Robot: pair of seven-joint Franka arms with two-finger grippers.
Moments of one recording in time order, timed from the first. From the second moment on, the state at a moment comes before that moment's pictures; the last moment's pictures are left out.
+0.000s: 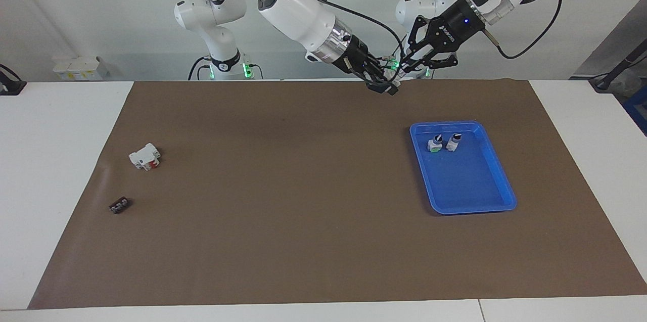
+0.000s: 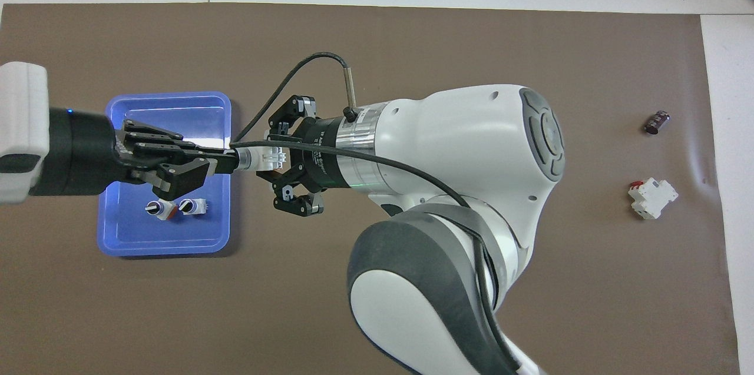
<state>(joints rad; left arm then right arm) -0.03 -0.19 -0.15 -1.78 -0.72 1.74 0.49 0.37 0.23 0.30 -1.57 0.74 2.28 1.72</state>
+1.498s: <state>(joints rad) -0.03 -0.21 -0.18 -1.78 -0.72 1.74 -0.61 0.37 0.21 0.29 -1.57 0.74 2.24 1.72</state>
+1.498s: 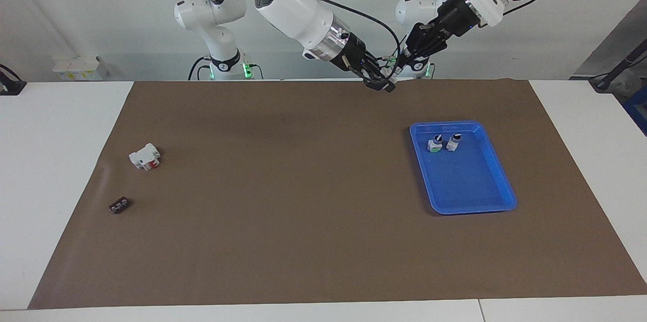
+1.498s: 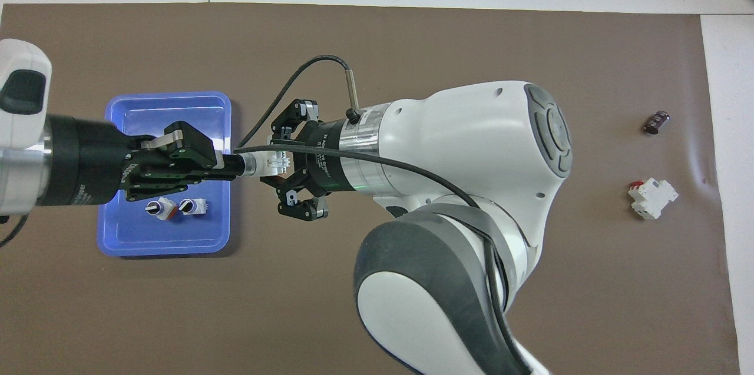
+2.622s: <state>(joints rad) -0.03 -0.21 -0.21 -1.78 -0.65 1.80 -1.46 0.37 0.22 0.29 -1.57 0.74 2.25 1.72</state>
